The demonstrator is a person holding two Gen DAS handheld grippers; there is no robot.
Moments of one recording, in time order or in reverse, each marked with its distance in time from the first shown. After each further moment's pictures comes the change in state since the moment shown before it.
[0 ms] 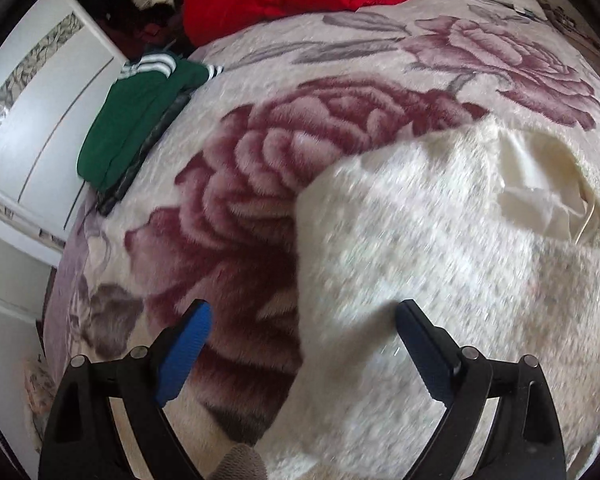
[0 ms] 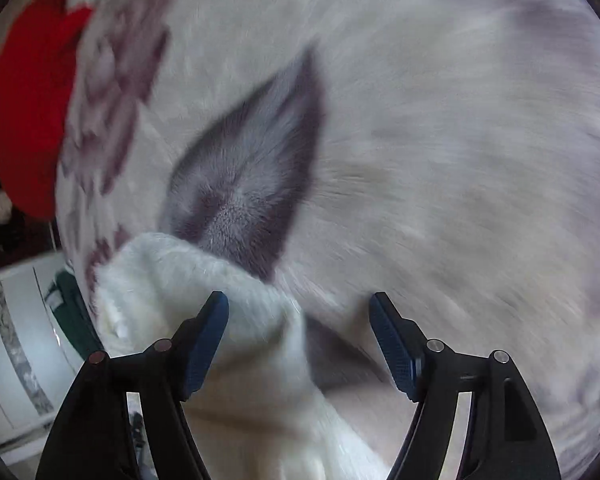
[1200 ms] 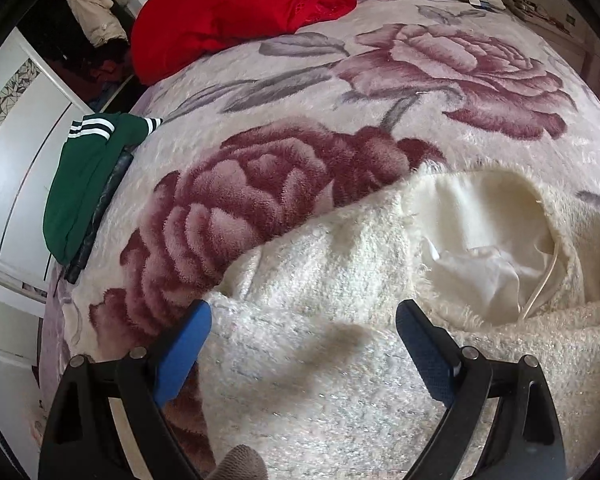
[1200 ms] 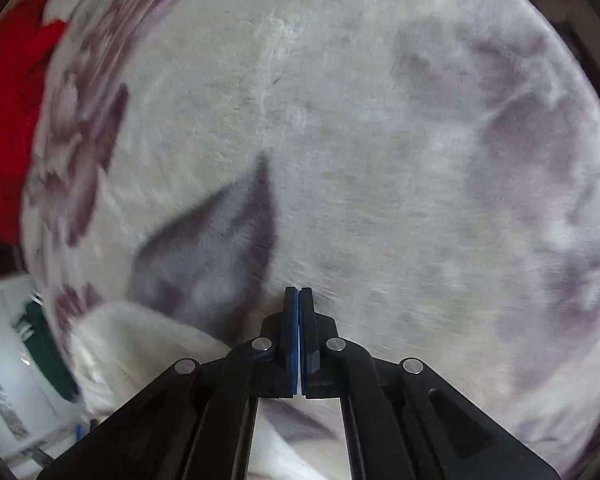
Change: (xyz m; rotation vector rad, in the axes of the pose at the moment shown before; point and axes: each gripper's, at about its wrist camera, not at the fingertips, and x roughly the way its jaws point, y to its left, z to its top) left arm 0.001 -0.060 0.065 0.108 -0.031 -0.078; right arm -0.016 -0.001 -0.009 -0.012 -0.115 -0.175
